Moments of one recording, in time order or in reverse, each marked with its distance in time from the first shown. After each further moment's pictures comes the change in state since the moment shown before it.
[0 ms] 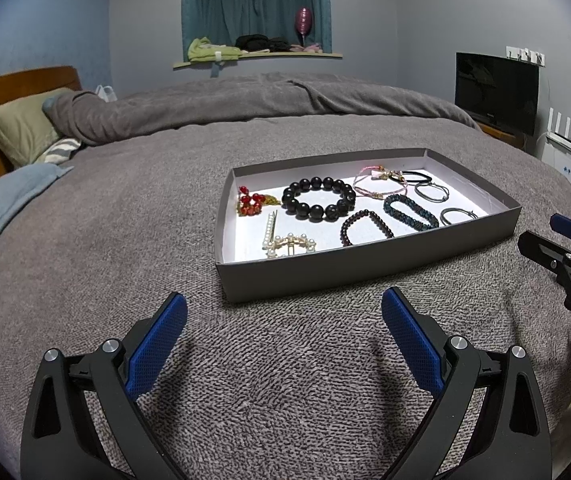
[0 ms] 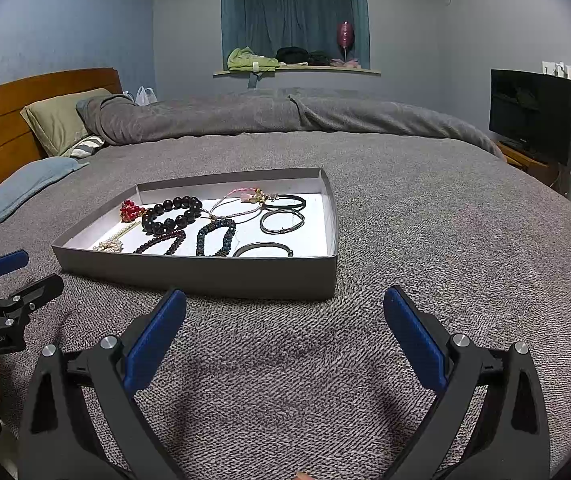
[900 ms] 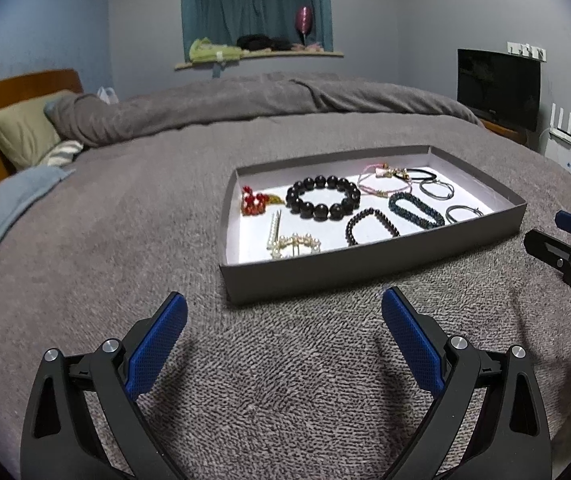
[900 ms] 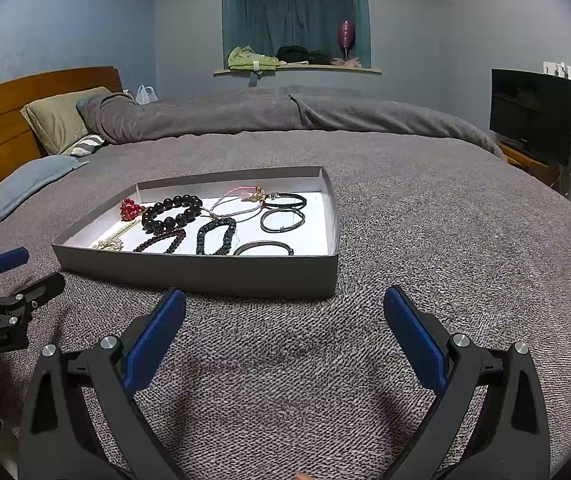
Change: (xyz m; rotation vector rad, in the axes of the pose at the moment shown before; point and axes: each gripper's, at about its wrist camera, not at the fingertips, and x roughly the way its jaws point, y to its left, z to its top) left arm 0.003 0.003 0.002 0.008 0.011 0.012; right arm 0.000 0.000 -0.001 -0.002 0.004 0.001
